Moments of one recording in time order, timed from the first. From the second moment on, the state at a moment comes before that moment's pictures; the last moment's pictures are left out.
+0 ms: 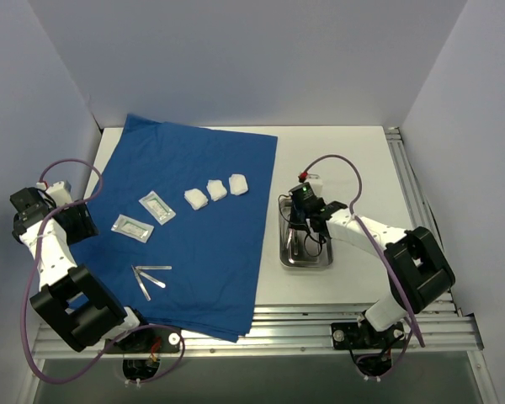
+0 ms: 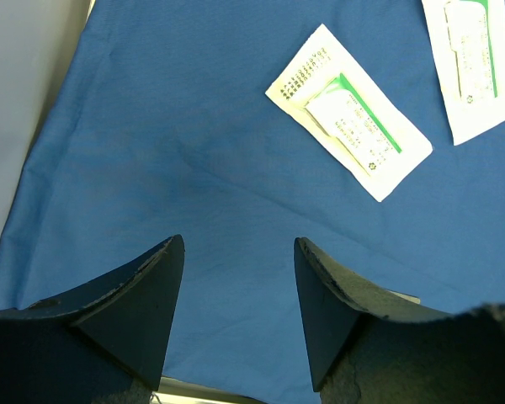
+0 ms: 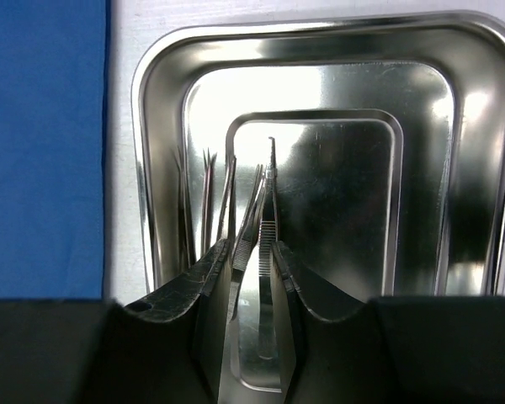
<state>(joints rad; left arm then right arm) 0.68 1.34 1.06 -0.76 0.30 0.21 0.56 1.55 0.87 -0.25 0.26 0.57</state>
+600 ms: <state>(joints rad) 0.69 1.38 1.06 -0.78 0.29 0.24 1.00 1.92 1.50 -0.25 0.21 0.28</state>
